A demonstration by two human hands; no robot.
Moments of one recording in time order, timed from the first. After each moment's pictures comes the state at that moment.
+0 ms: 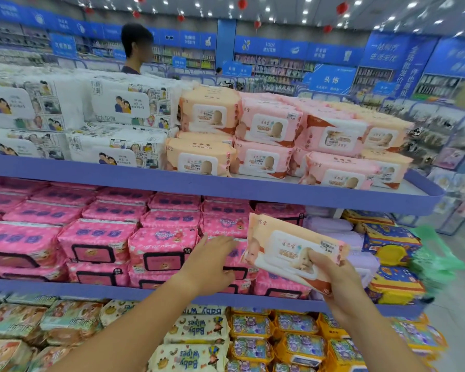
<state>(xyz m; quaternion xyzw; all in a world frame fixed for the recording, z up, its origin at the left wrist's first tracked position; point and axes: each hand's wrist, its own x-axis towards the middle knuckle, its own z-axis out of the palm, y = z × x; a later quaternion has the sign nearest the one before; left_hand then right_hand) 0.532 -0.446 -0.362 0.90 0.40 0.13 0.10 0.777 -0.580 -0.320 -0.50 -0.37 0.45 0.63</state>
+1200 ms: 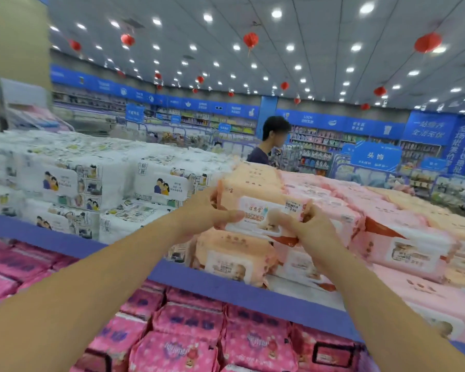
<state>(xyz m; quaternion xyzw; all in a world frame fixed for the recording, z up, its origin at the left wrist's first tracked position) 0.475 -0.275 -0.119 0.71 0.38 0.41 0.42 0.721 -0.322 -0.124 -0.57 -0.56 0.27 0.53</state>
